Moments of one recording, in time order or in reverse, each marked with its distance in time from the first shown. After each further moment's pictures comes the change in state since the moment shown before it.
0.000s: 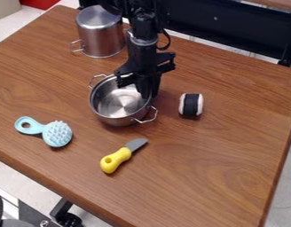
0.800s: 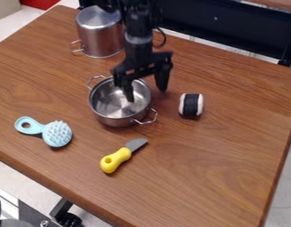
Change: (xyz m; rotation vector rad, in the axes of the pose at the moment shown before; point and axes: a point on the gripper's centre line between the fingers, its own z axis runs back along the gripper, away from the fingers) arm 0.001 0.002 0.015 -0.034 0.032 -0.044
